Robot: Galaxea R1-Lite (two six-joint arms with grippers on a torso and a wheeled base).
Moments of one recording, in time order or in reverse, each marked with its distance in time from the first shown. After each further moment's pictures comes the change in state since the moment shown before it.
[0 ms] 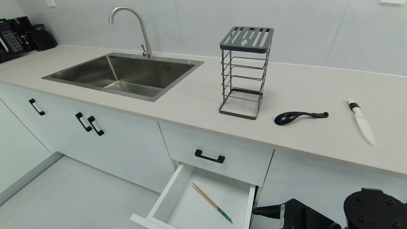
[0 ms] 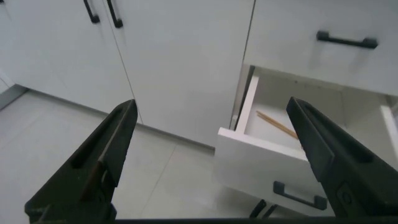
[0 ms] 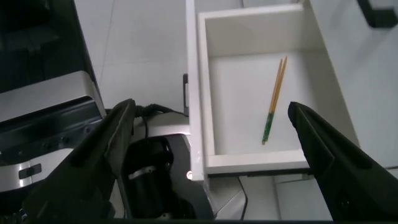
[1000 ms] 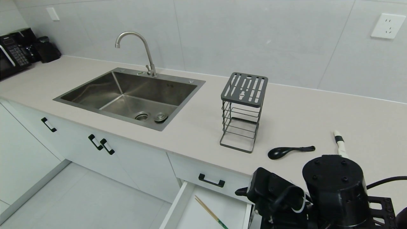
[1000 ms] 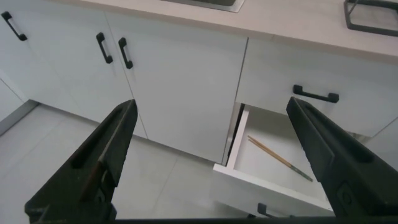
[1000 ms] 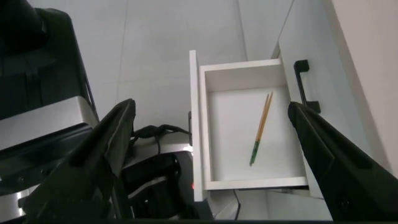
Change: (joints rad) left arm 0.000 0.000 0.000 -0.001 0.000 0.000; right arm -0.021 0.054 -0.290 0.289 0.018 0.000
